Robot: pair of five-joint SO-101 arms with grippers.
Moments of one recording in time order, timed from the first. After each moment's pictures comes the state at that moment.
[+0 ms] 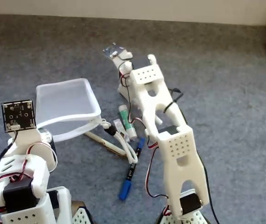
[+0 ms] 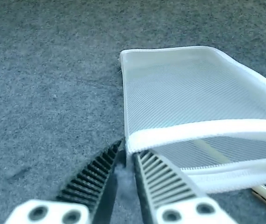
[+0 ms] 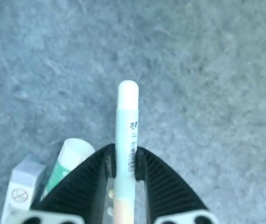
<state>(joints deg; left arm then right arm) -20.9 -83.4 56.4 77.1 1.4 -22.8 47.3 -48.0 84.0 26.7</state>
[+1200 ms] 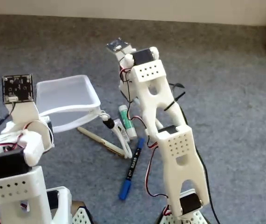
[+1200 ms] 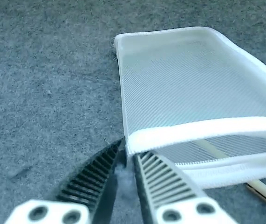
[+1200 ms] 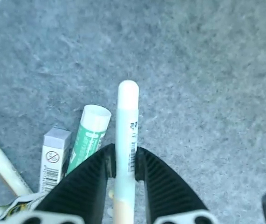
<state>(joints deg) -19.2 -60.9 42.6 77.1 1.3 -22.5 50.5 -59.9 100.0 19.9</state>
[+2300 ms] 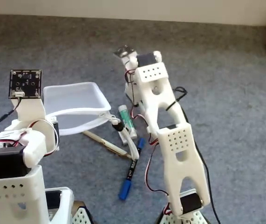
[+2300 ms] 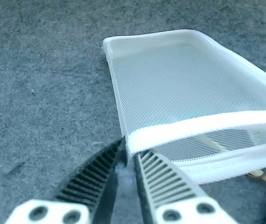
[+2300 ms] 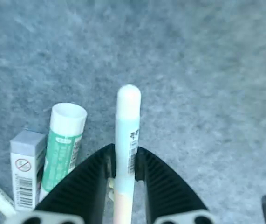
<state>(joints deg) -12.8 -58.1 31.6 88.1 2.5 -20.1 54.5 -62.7 100.1 20.6</state>
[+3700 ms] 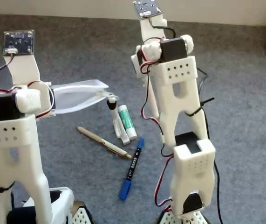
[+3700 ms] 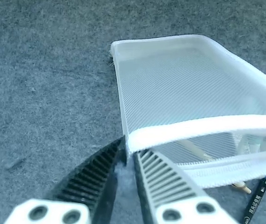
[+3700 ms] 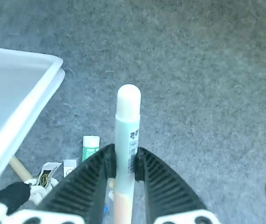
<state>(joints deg) -12.7 -27.7 2.2 95.7 7.0 -18.3 23.7 -57.1 100.1 8.3</state>
